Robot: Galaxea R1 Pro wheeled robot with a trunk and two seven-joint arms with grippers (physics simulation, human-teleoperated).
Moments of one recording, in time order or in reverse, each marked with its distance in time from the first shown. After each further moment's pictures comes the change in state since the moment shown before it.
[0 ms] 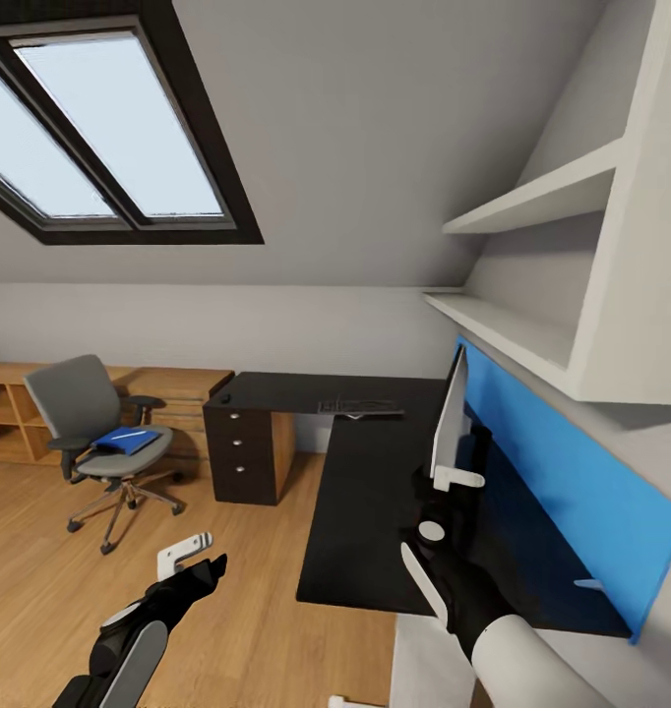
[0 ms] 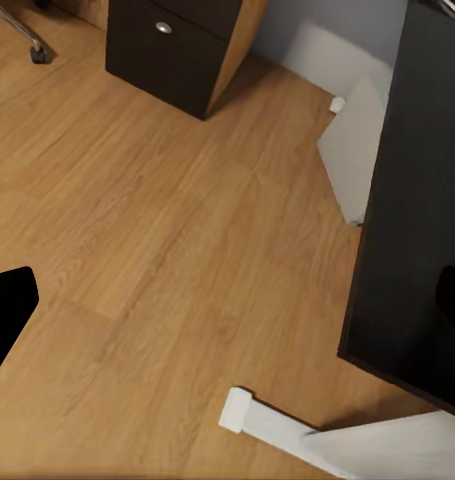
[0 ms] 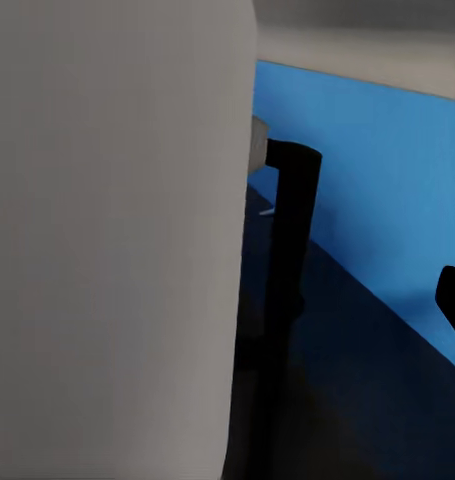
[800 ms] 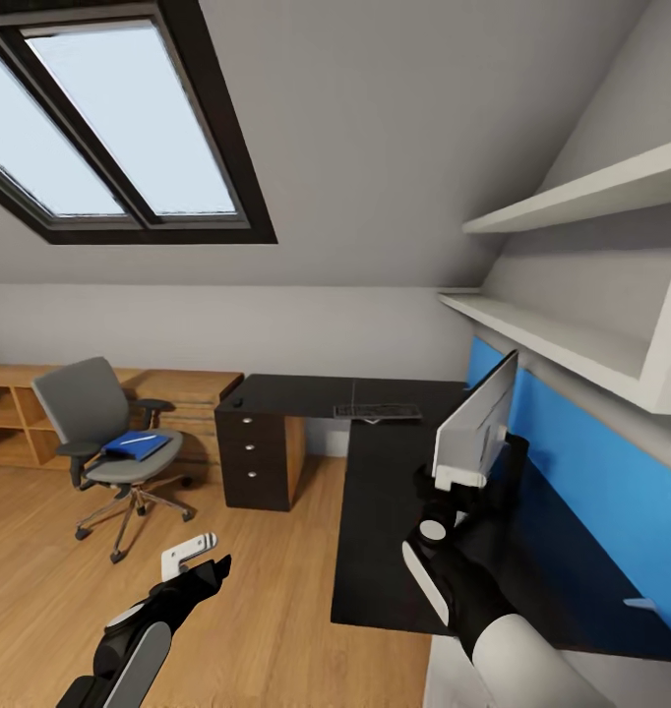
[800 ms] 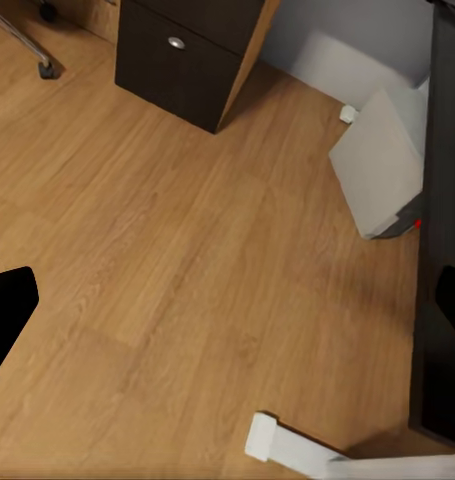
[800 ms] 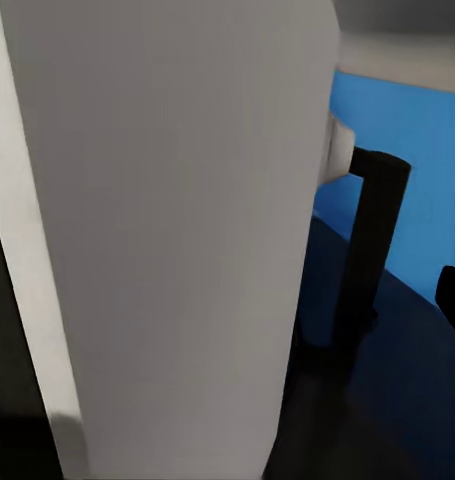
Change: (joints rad) left arm 0.000 -0.002 -0.017 0.000 0.002 0.000 0.000; right arm -0.001 -0.003 -0.004 -0.003 0.001 -0.002 -0.004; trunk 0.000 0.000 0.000
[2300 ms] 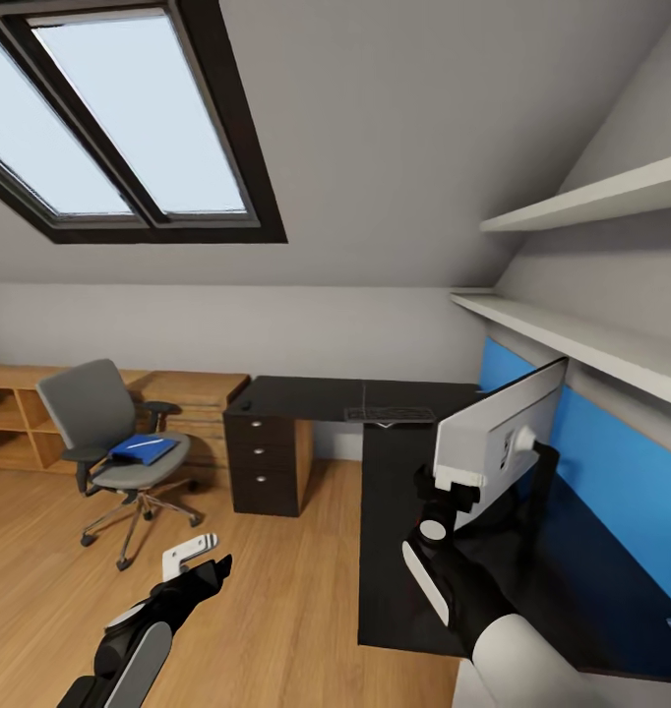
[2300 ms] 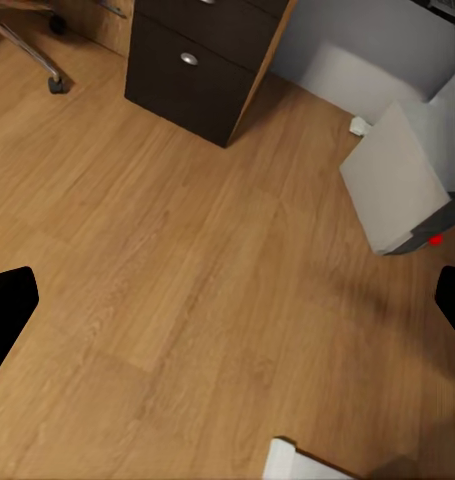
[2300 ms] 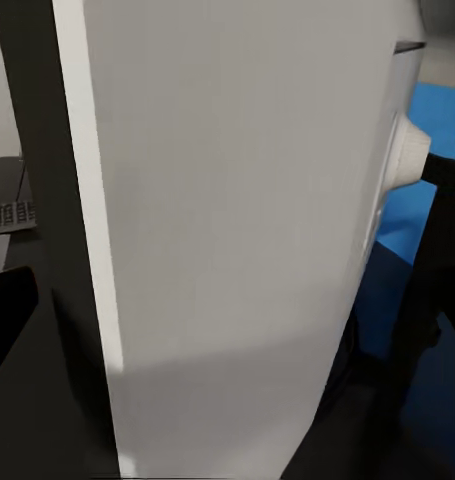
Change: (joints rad) left arm 0.000 -0.001 -0.003 0.000 0.000 -0.003 -0.001; right arm 0.001 0.000 -0.001 -0.002 0.000 -0.001 0.001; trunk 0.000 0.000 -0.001
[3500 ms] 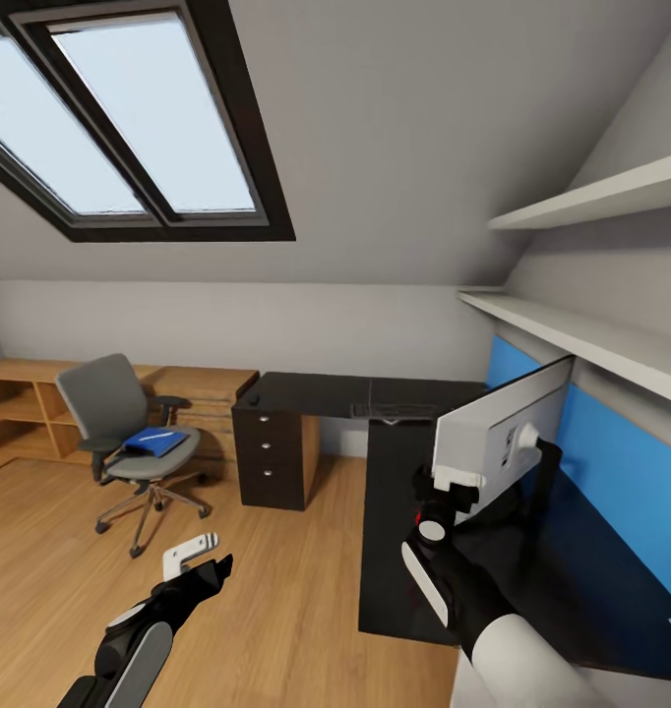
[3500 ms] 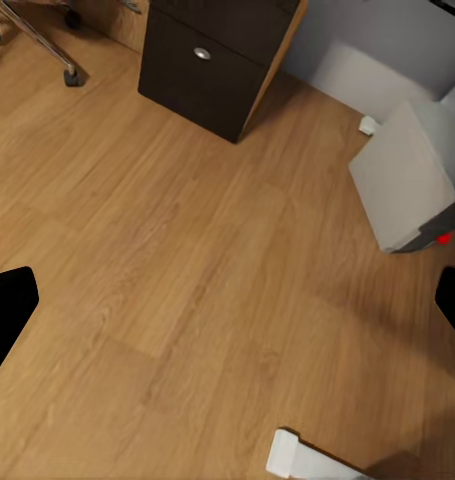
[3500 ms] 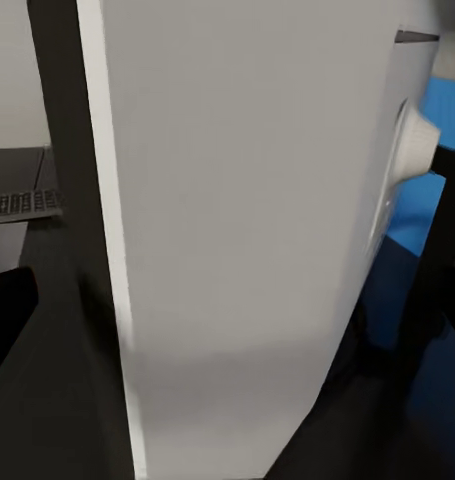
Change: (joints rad) left arm 0.000 0.000 -0.003 -0.002 0.000 0.000 0.000; right arm -0.001 0.002 0.004 0.005 -0.001 0.000 0.003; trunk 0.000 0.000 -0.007
